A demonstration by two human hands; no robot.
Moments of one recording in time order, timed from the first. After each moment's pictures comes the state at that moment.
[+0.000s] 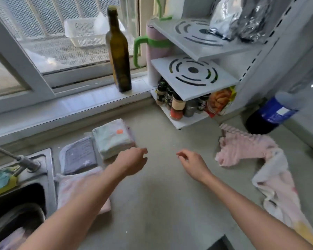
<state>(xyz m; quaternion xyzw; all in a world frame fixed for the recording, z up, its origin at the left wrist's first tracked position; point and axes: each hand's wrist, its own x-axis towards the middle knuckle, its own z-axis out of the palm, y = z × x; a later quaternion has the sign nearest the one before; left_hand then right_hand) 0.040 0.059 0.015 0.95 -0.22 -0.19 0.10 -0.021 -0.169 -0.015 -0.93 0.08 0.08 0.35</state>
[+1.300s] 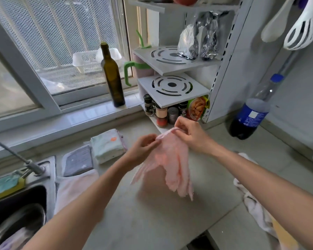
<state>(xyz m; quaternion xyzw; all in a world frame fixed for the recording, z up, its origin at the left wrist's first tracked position) -0.024 -0.018 0.109 0.76 -0.21 -0.19 0.58 -0.041 -0.218 0.137 -0.89 -0.14 -0.05 0.42</state>
